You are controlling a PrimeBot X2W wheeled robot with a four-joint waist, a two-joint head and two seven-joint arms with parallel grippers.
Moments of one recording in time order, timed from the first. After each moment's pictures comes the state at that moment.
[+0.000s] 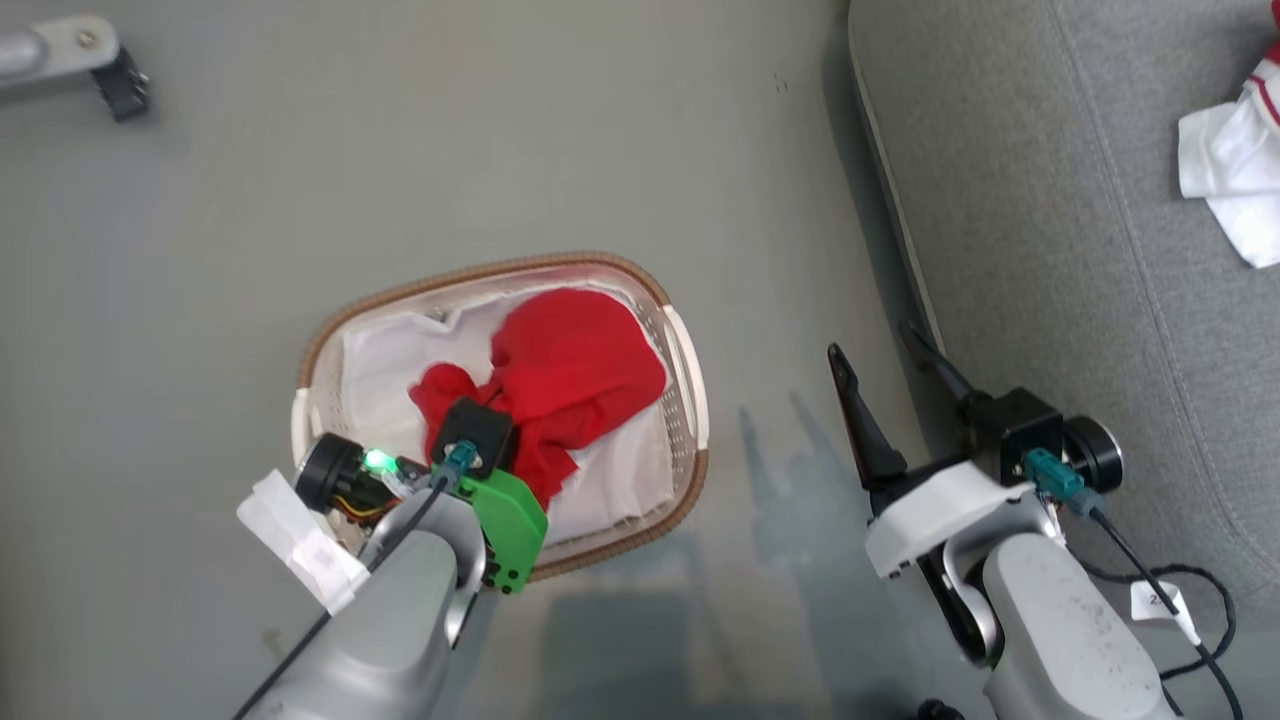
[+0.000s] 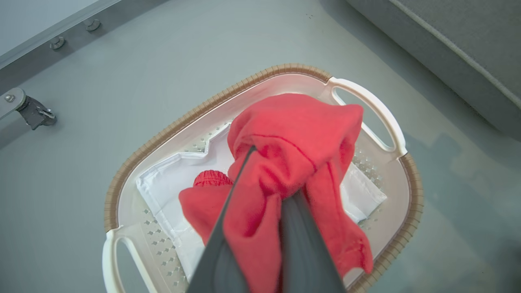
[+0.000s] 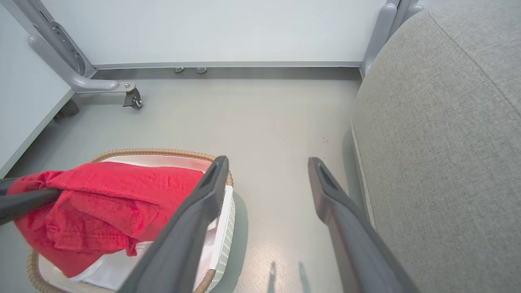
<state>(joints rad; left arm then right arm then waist) -0.64 0.05 -0.58 1.02 -0.18 -0.03 -0.26 -0.35 -0.05 0.21 0.36 0.14 0.13 -0.26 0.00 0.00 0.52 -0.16</state>
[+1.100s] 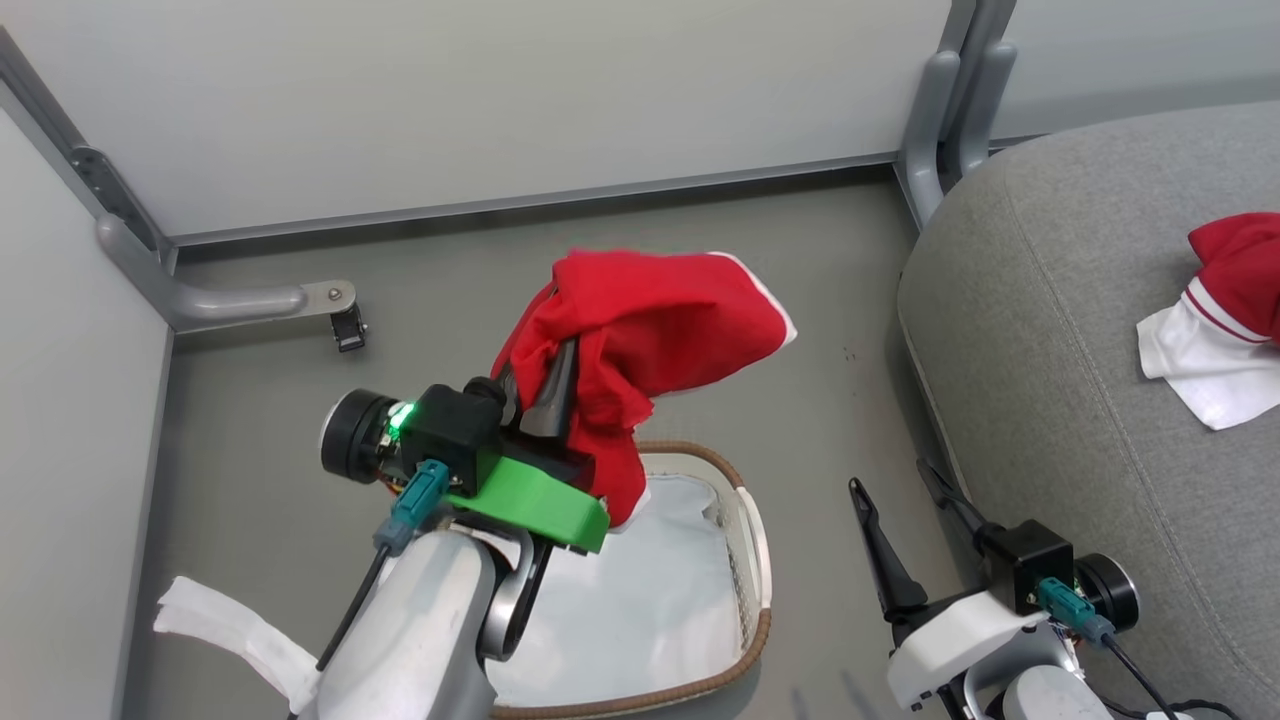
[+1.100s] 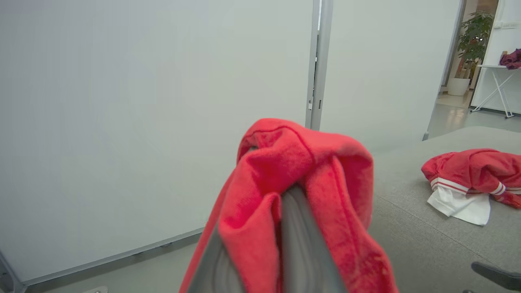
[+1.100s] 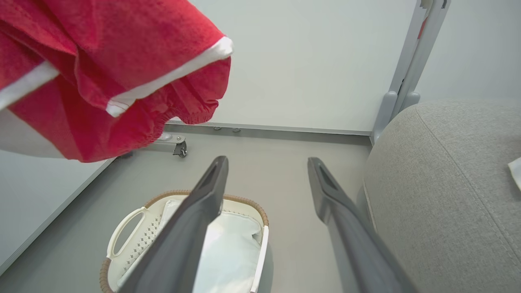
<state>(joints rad) -0.39 0.05 -0.47 0.26 -0.26 -0.03 -0.26 -0.11 -0.05 0.19 0.30 0.13 0.13 -0.26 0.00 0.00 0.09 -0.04</state>
